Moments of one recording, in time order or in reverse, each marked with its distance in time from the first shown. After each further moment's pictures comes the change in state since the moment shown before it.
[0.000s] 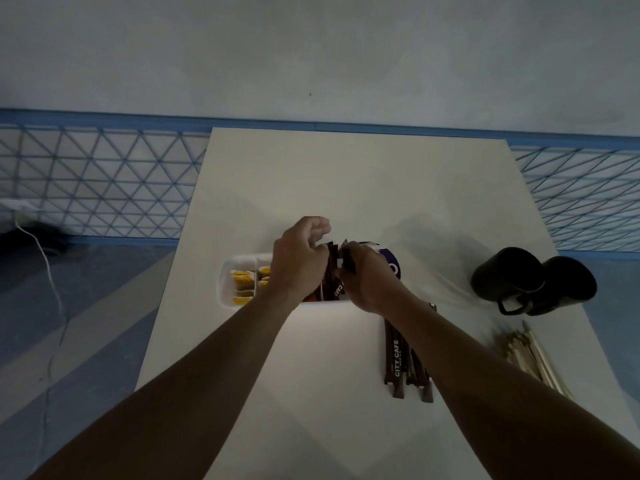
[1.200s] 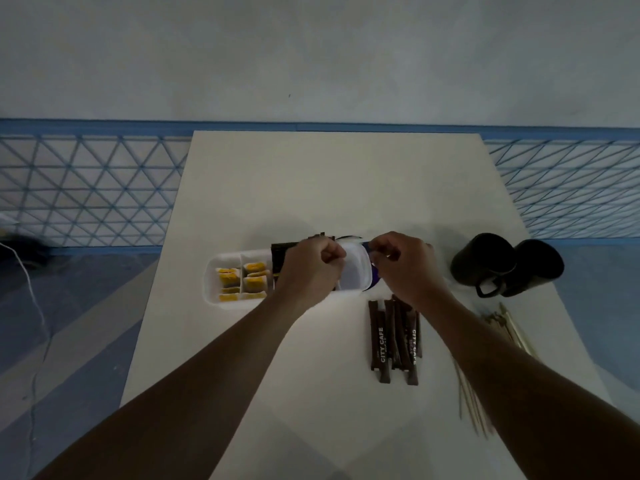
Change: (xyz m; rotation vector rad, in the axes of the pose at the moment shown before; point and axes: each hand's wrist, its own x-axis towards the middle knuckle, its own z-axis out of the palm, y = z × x) left_hand -0.023 0.007 0.026 0.101 -0.183 0.006; right_hand -0.032 0.049 -0.049 0.071 0.346 0.001
